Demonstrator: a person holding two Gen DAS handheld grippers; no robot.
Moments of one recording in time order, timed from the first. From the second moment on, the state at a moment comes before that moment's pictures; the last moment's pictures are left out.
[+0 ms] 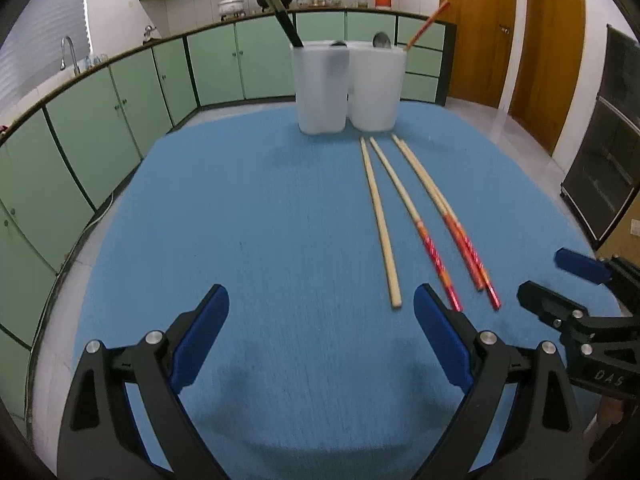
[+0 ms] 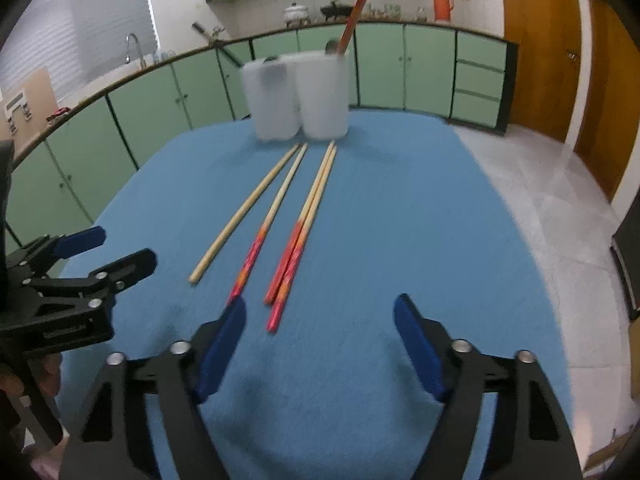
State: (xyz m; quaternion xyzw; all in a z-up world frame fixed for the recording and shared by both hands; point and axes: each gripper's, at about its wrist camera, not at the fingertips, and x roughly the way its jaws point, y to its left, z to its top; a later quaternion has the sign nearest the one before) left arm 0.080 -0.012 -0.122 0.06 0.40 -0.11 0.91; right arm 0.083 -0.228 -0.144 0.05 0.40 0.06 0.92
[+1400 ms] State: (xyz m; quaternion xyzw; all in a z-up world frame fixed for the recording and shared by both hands) left arm 0.094 -0.047 -0.149 0.04 0.43 -0.15 0.89; right arm 0.088 -0.235 -0.167 0.05 0.40 0.02 0.92
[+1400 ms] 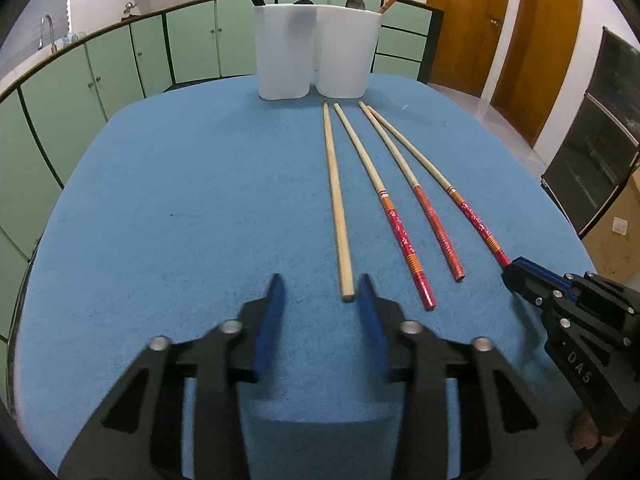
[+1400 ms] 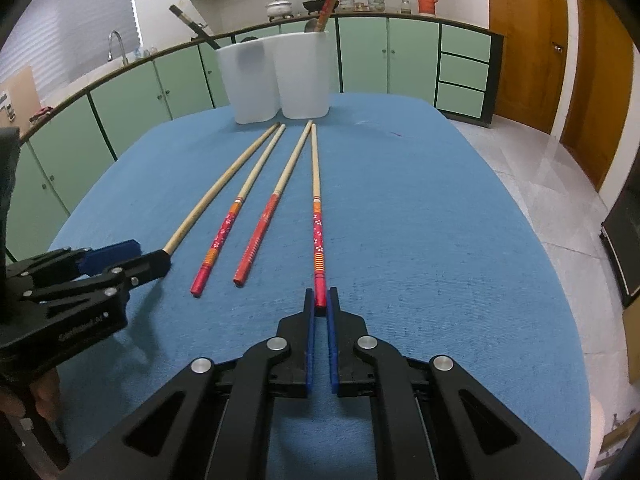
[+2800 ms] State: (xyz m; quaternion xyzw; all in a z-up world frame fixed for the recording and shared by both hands) left arm 0.074 -0.032 -0.043 0.06 0.35 -0.16 0.92; right arm 0.078 -0.240 -0.054 0.00 0.33 0.06 0.94
